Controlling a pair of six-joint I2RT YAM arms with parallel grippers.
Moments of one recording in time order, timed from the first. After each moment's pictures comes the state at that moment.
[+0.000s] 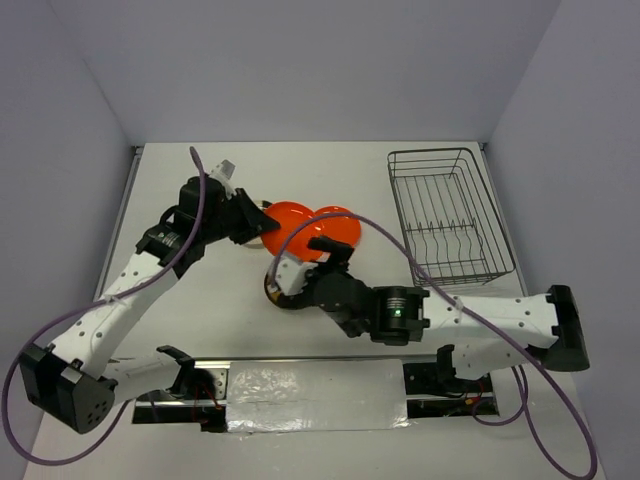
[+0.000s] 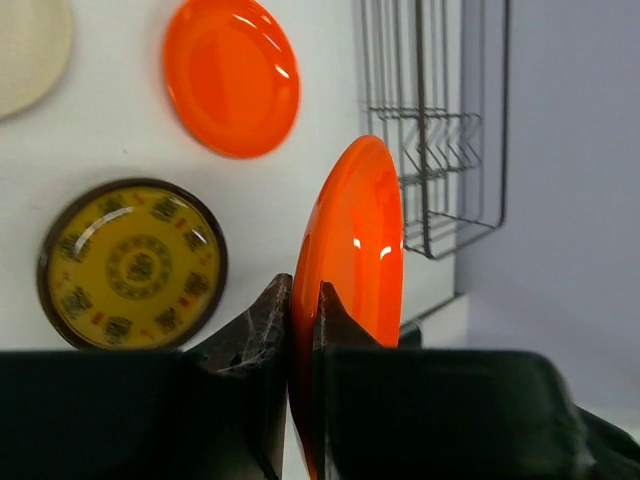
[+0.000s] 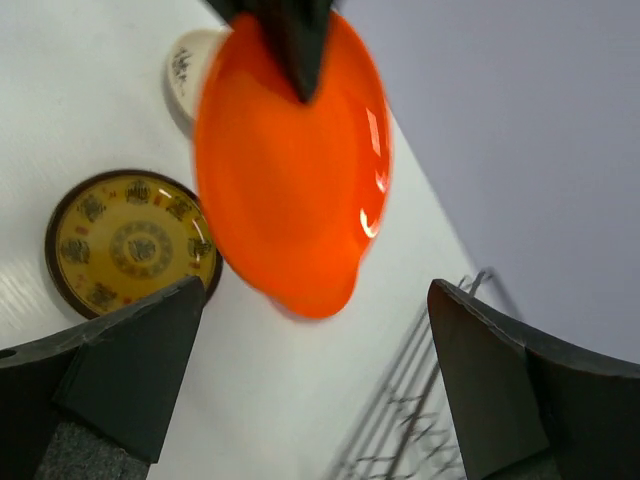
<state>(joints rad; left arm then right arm) -0.43 1.10 1.08 -0.48 0.24 -0.89 1.41 1.24 1.08 -0.19 0.78 -0.54</state>
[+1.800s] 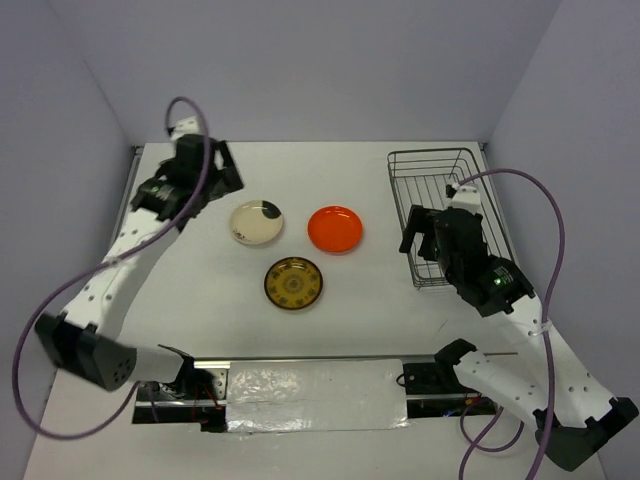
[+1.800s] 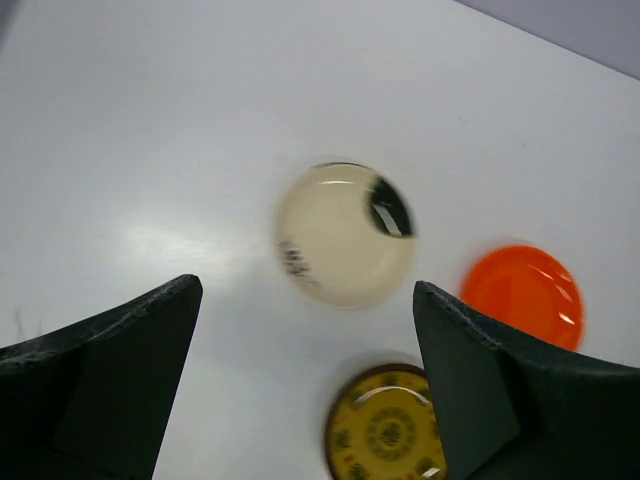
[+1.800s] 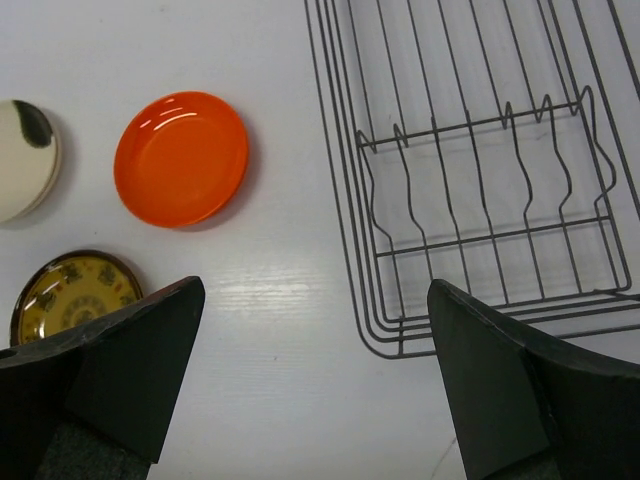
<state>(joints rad) -0.40 1.42 1.52 -0.75 -0.43 -0.55 0.54 0.80 0.98 -0.73 0.47 0.45</state>
